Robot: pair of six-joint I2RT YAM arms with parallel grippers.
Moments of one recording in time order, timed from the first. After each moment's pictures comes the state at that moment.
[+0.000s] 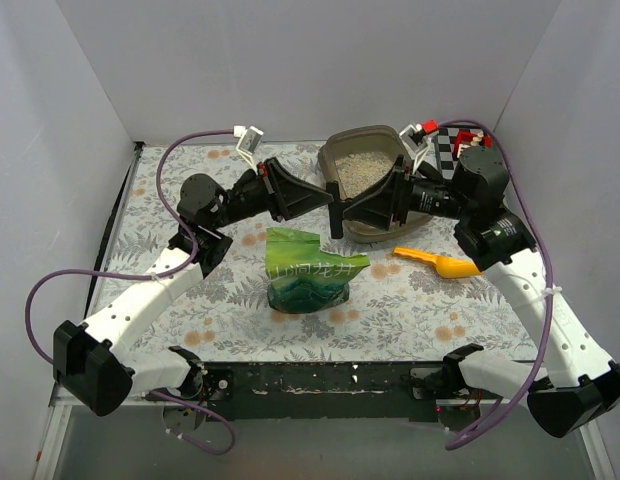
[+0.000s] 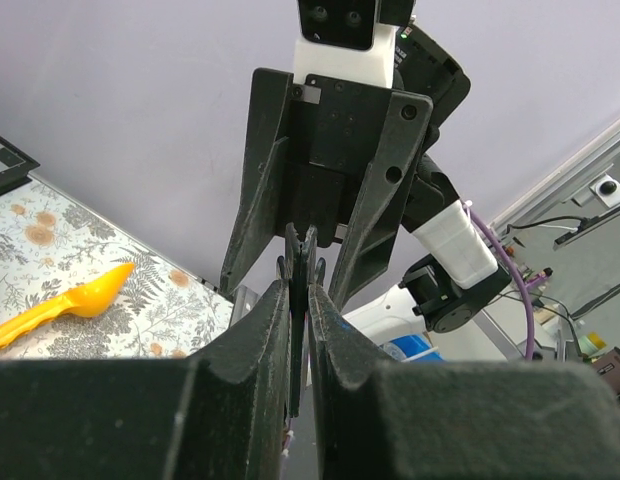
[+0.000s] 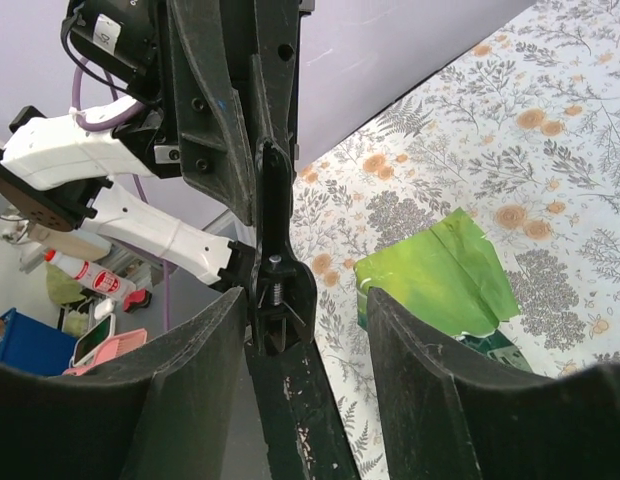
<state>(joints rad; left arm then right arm) -0.57 1.20 1.05 0.55 0.74 -1.00 0.47 1.09 1.28 -0.26 -0.86 0.50</state>
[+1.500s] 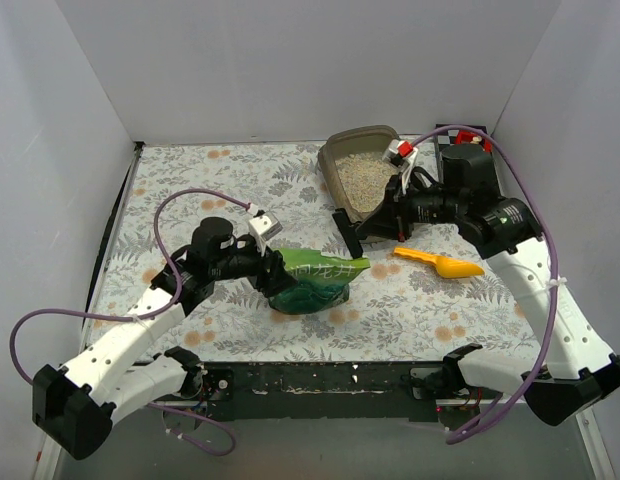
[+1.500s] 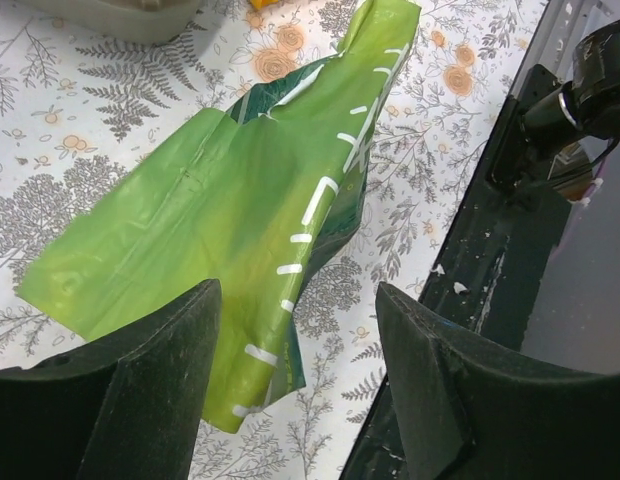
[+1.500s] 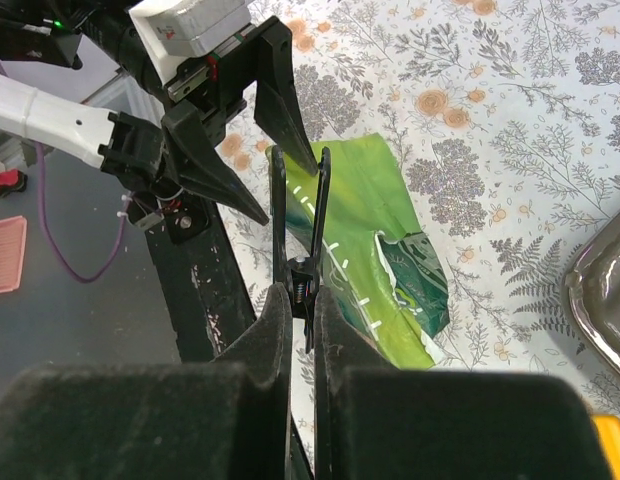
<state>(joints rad) -0.57 0.94 0.77 -0.32 0.57 -0.06 0.47 1.15 1.43 -0.77 -0.79 -0.01</state>
